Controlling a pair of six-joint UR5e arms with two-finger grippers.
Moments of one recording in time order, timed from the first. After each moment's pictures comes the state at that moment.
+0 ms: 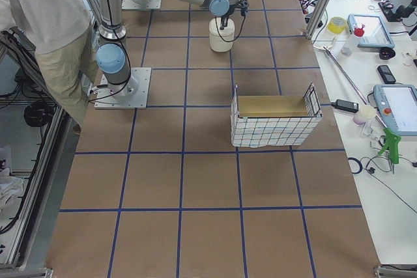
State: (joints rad) left arm -1.54 -1.51 -1.60 -1.55 1.60 0.08; right arm 1.77 -1.31 1.70 -1.88 -1.43 0.26
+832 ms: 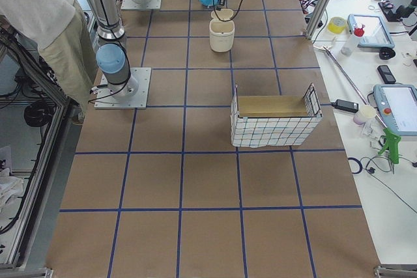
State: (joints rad) left arm -1.54 -1.51 -1.60 -1.55 1.60 0.08; right arm 1.74 -1.41 1.51 -1.56 -1.44 0.26
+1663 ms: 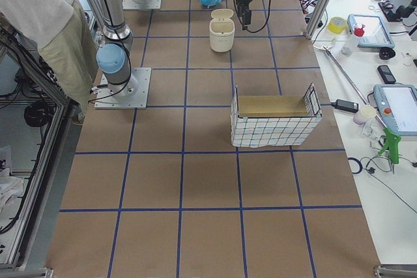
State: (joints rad) left arm -1.54 -1.51 -1.60 -1.55 1.60 0.08; right arm 1.56 -1.41 1.50 -1.73 -1.58 -0.18
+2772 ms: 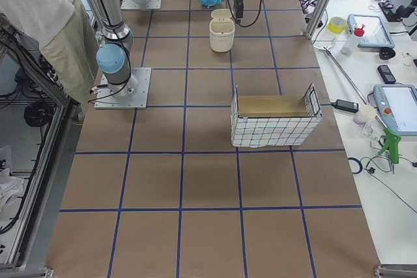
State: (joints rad) left arm -1.54 -1.51 -1.60 -1.55 1.60 0.08; right arm 1.56 -1.48 1.49 -1.64 -1.55 -0.01
